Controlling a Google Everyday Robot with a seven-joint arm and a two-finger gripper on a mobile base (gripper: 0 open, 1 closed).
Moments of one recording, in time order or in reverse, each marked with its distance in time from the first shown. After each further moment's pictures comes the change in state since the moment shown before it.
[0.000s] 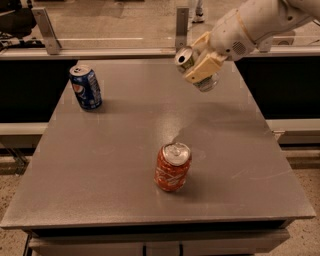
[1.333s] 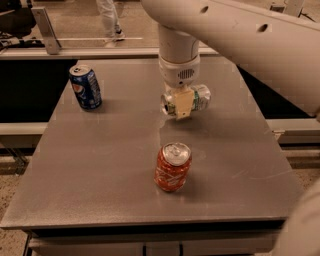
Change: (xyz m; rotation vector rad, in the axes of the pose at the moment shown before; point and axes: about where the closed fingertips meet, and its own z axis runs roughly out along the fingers) arm 0.031 0.065 0.068 -0.310 0.765 -0.315
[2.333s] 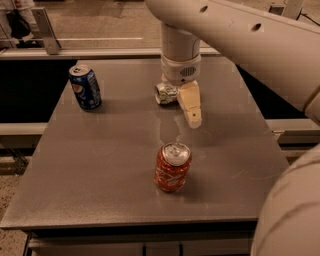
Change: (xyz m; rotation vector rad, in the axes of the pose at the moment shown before) arm 0.006 -0.013 0.007 -0.017 -0.022 -0.021
